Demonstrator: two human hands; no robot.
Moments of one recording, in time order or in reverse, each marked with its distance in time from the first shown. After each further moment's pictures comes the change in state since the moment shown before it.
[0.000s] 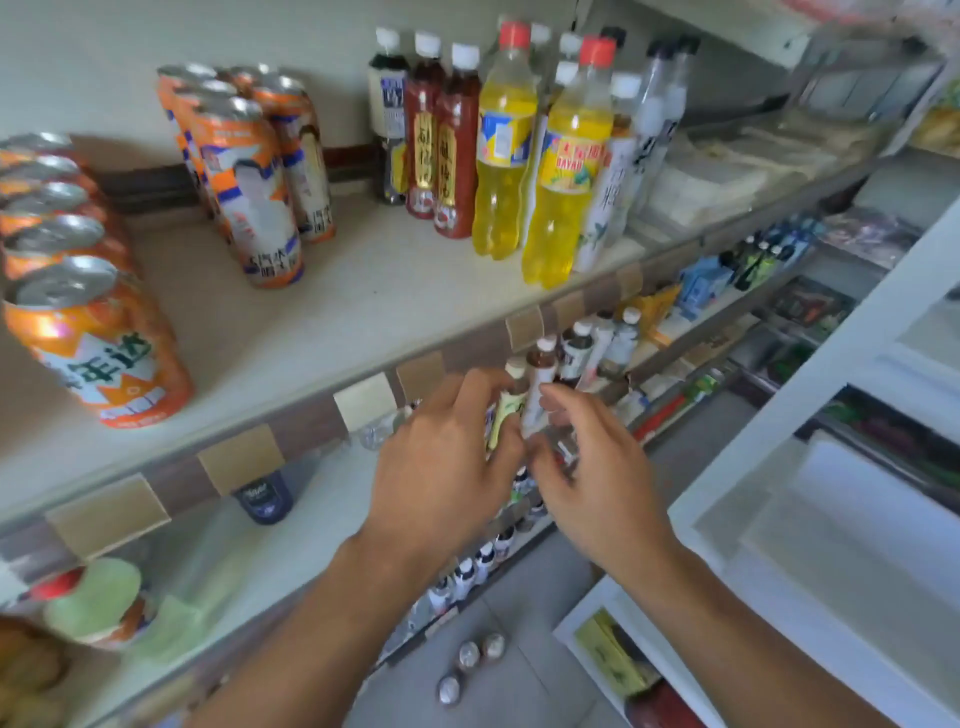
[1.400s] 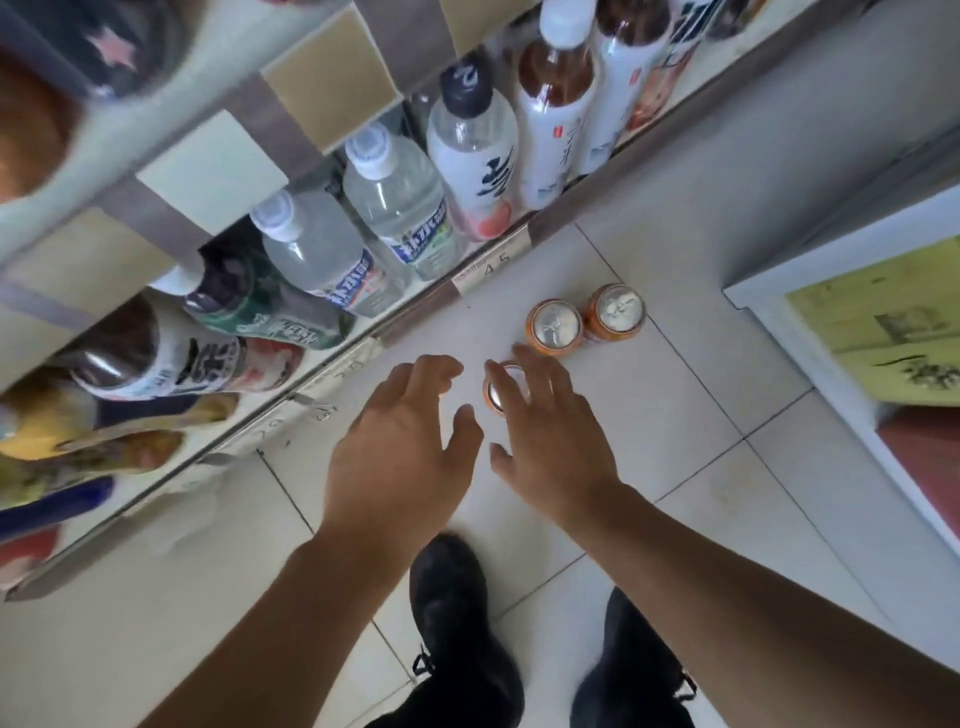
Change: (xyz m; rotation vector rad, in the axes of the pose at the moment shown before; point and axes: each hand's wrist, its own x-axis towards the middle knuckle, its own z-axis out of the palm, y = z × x) left_hand -0.443 -0.417 0.483 0.243 -0.581 -0.664; right_hand -0.431 0.425 0.598 -0.284 -0.796 0.171
